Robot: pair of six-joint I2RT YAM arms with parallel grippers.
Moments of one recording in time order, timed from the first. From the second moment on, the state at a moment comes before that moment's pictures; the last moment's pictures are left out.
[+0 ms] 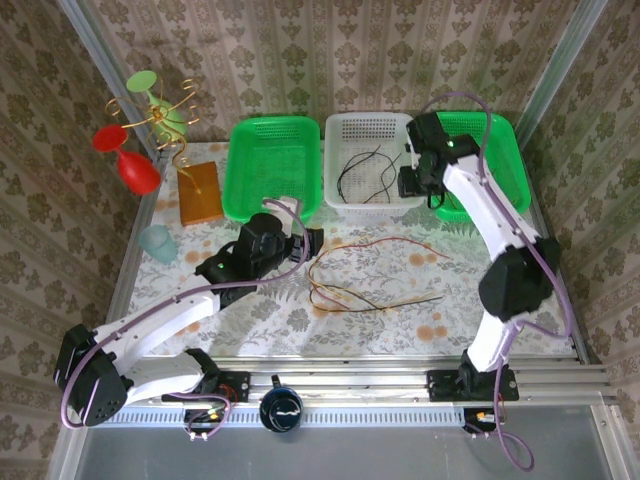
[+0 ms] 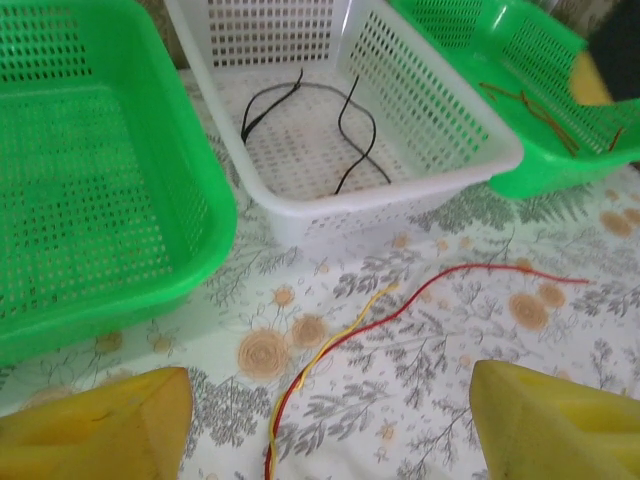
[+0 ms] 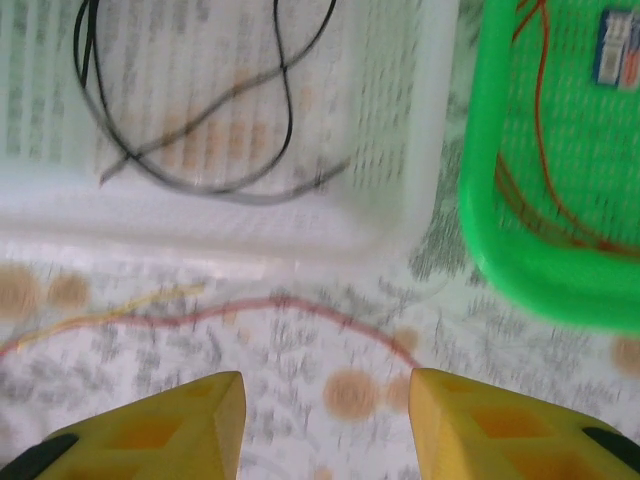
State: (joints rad) left arm -0.83 1.13 0.83 -0.15 -0.17 -0.32; right arm 0.26 1.74 1.73 -1.12 0.12 0.20
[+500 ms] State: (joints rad) left arm -0.82 1.33 0.77 -0.29 -0.09 -0.43; right arm 0.31 1.26 0.95 -0.74 -0.12 0.52
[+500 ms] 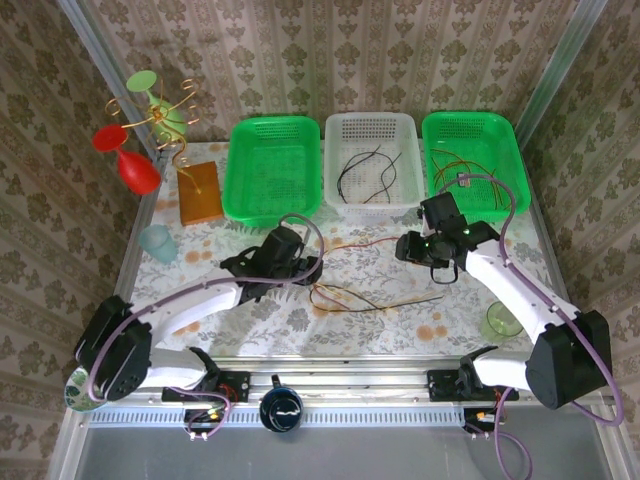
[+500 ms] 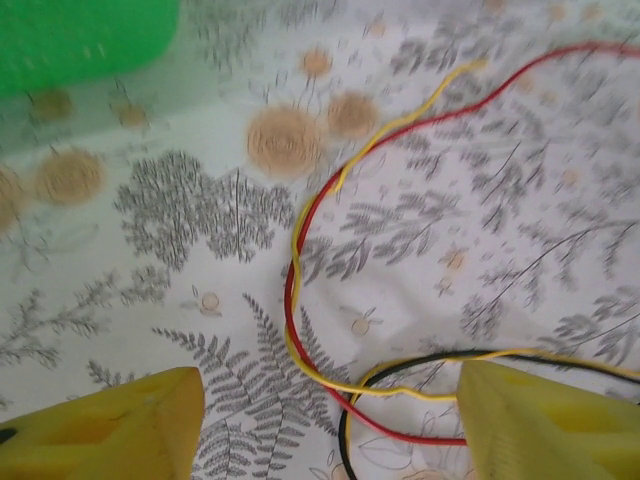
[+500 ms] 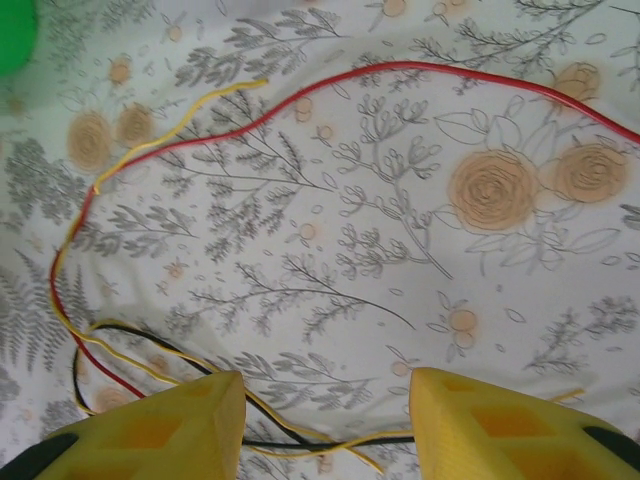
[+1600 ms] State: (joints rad) left arm -0.82 1.74 1.00 -0.46 -0.06 -0.58; right arm 0.29 1.11 0.91 -0.66 -0.14 0.50
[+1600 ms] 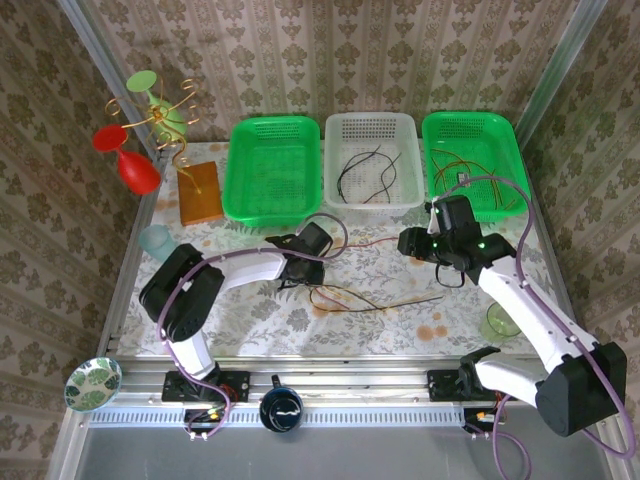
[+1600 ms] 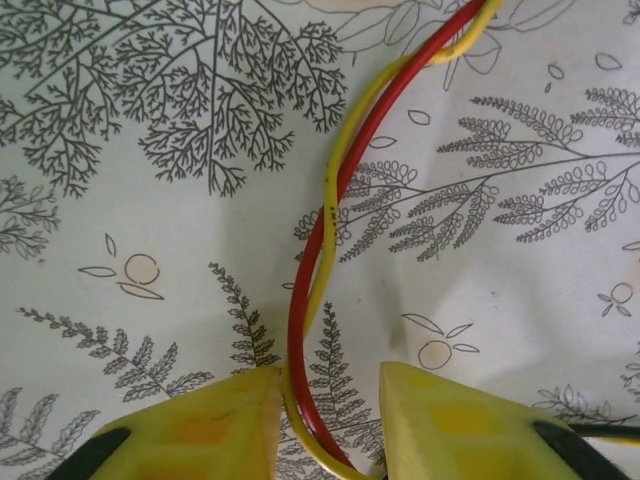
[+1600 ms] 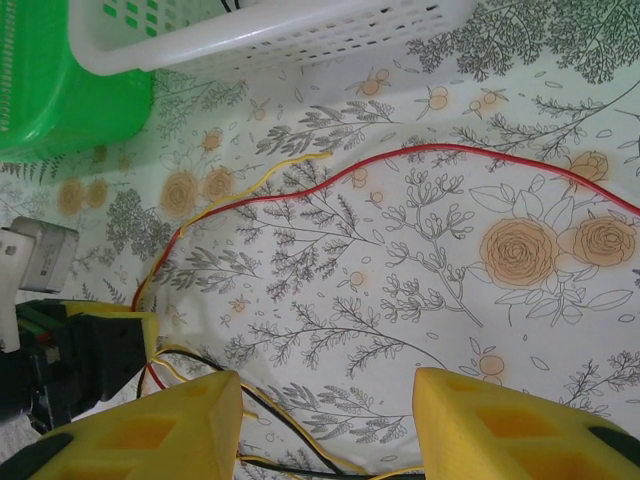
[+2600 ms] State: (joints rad) left arm -0.82 1.41 1.09 -0.41 -0.02 -0.58; right arm 0.24 0.97 0.89 -0.54 -0.26 0.47
